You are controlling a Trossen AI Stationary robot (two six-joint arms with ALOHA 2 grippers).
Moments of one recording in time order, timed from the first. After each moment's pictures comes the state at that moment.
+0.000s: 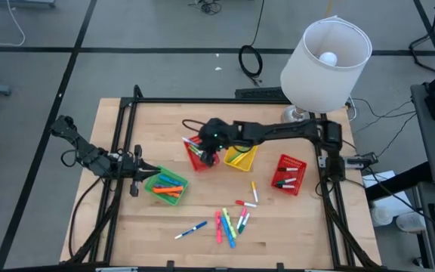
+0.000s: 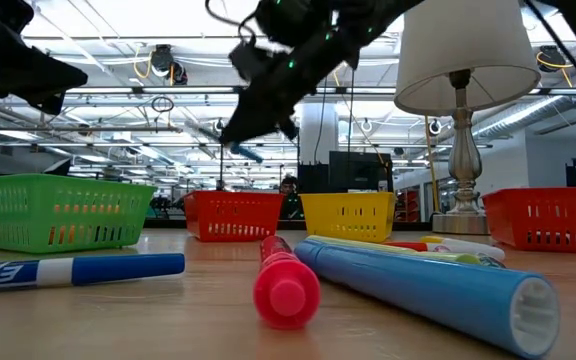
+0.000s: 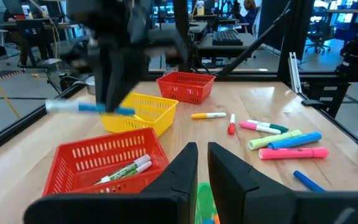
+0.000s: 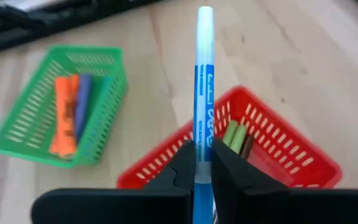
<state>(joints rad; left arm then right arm) -0.67 0.14 0.10 -0.10 -0.69 -0.10 -0.15 1.97 1.51 -0.21 -0.06 0.20</state>
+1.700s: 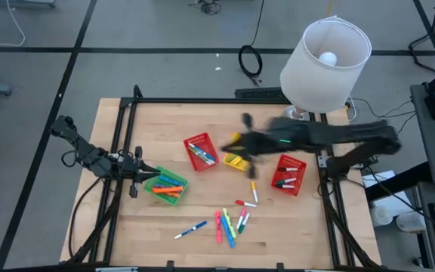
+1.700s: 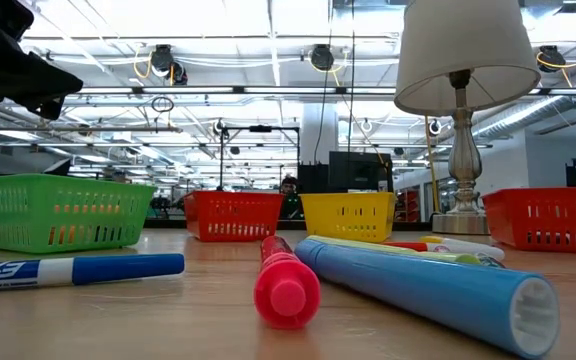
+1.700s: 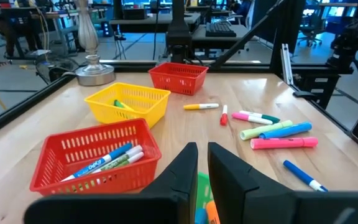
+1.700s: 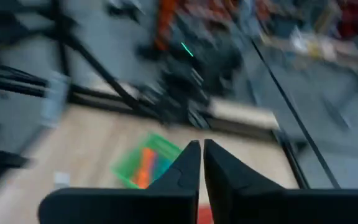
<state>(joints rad) -0.67 0.14 0.10 -0.15 -0.65 -0.14 0.08 1.45 1.48 -0.33 0.09 -0.15</state>
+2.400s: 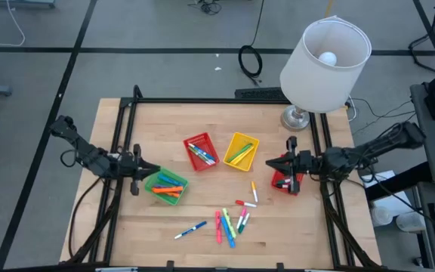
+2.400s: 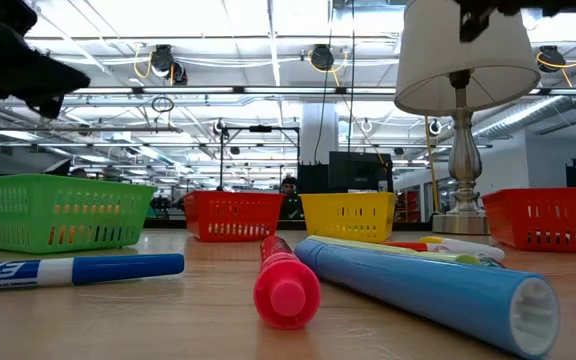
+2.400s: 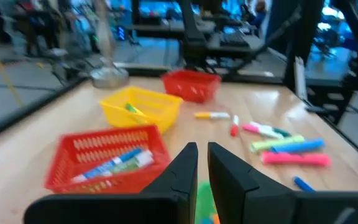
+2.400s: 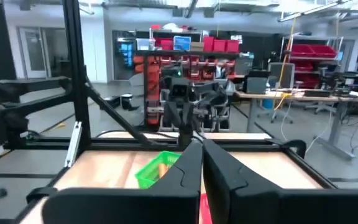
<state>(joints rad) -0.67 0.14 0.10 -0.11 -0.72 -0.16 0.35 0.74 0.40 0.46 0.37 -0.04</state>
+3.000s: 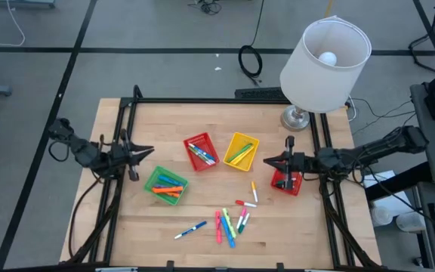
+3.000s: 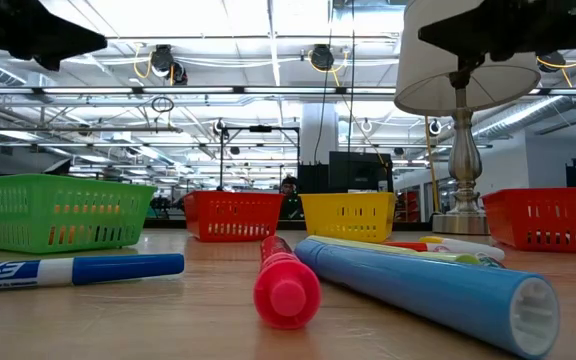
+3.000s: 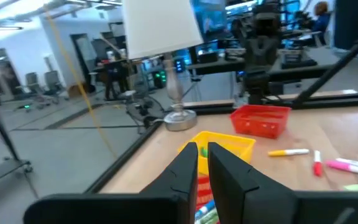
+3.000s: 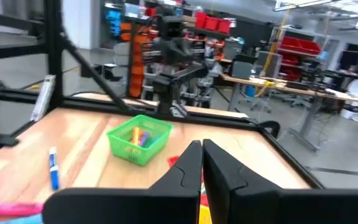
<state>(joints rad) -0.62 0.14 0.26 -0.10 -0.92 0.18 0.25 0.73 0.29 0.48 0.33 -0.14</state>
